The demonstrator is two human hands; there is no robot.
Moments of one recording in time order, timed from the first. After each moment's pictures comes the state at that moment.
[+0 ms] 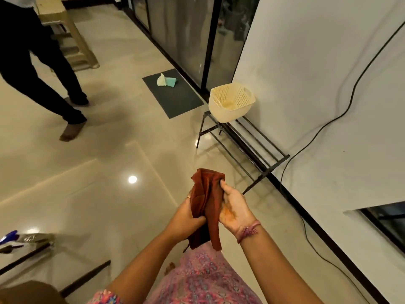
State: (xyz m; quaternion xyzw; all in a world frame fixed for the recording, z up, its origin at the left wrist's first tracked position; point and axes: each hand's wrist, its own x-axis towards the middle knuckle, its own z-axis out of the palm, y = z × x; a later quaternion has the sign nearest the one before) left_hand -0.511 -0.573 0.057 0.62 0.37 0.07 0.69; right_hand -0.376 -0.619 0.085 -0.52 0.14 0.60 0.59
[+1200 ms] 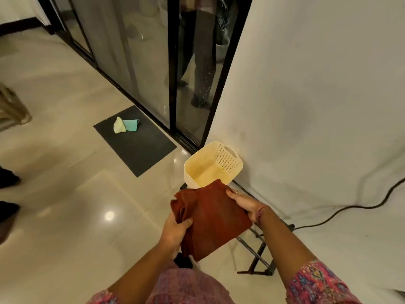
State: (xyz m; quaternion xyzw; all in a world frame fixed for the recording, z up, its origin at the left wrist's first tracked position) left_hand -0.195 -0.181 -0.006 0.41 0.51 0.06 0.75; right_hand 0.022 -0.273 0.015 -0.70 0.00 0.61 0.37
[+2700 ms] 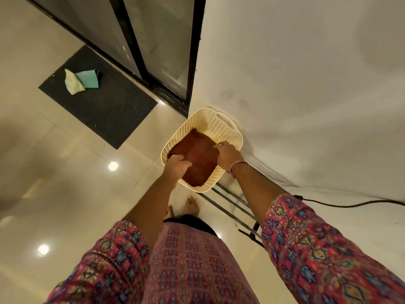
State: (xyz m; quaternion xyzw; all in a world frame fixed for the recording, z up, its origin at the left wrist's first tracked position) left_hand 0.026 -0.044 -0.136 0.51 0.55 -0.17 0.64; right_hand 0.167 -0.165 -0.154 -0.87 -0.32 0.38 0.01
